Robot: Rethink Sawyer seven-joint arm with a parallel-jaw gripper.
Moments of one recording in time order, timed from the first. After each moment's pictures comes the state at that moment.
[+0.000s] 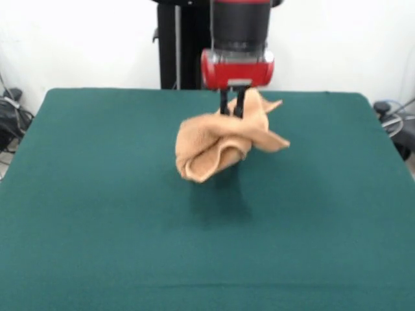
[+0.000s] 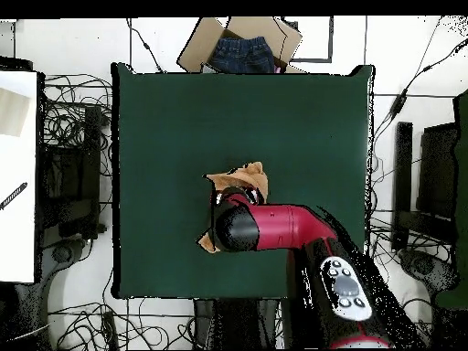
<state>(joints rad) -0.41 -0.80 0.21 1.93 -0.31 0.26 1.58</state>
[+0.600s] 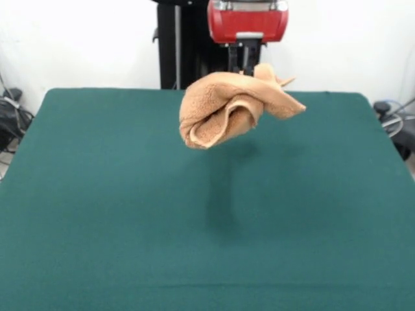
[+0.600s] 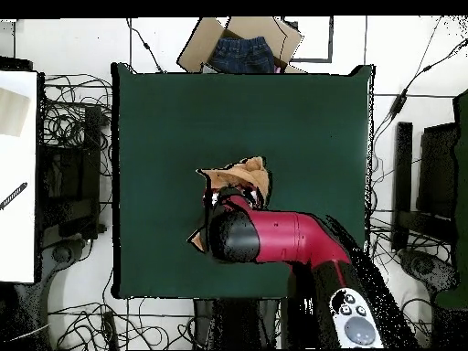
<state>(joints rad) -0.45 -0.97 0.28 2.01 -0.22 0.31 1.58</state>
